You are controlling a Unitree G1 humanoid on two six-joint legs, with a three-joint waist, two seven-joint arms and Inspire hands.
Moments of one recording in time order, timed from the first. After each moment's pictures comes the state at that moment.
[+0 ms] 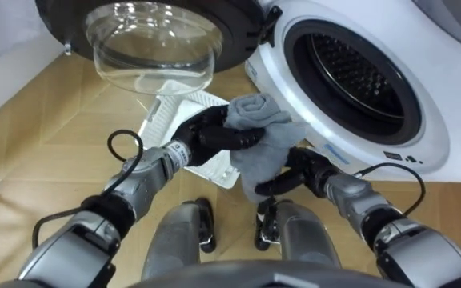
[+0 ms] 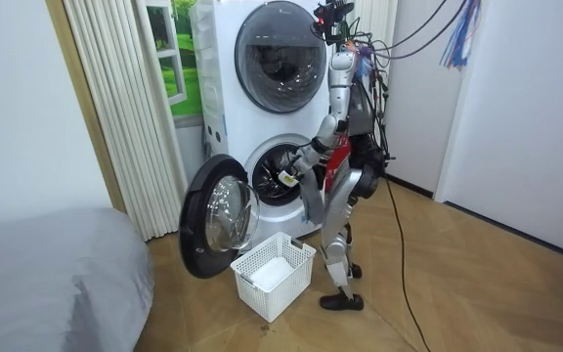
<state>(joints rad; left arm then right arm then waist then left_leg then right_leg) -0.29 0.20 -0.51 0.81 -0.76 -0.05 -0.49 -0.29 -0.20 0.40 1.20 0.18 -0.07 0.20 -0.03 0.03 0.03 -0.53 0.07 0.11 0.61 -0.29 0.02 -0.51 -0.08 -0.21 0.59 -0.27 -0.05</state>
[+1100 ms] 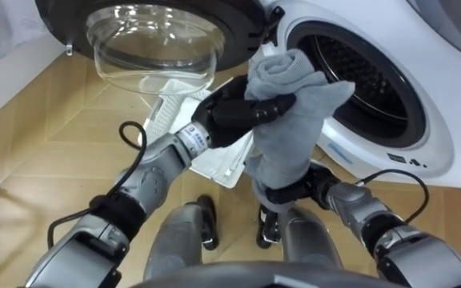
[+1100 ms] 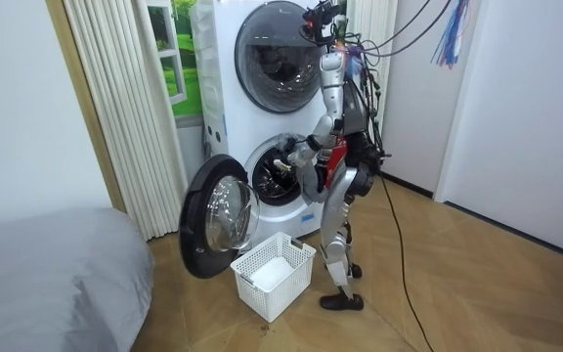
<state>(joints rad) -0.23 0.19 -0.47 0.62 -0.89 -0.03 -0.64 -0.28 -0.20 0.35 1.18 0.05 0.00 0.19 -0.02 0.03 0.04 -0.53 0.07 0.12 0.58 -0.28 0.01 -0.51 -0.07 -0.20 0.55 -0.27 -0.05</state>
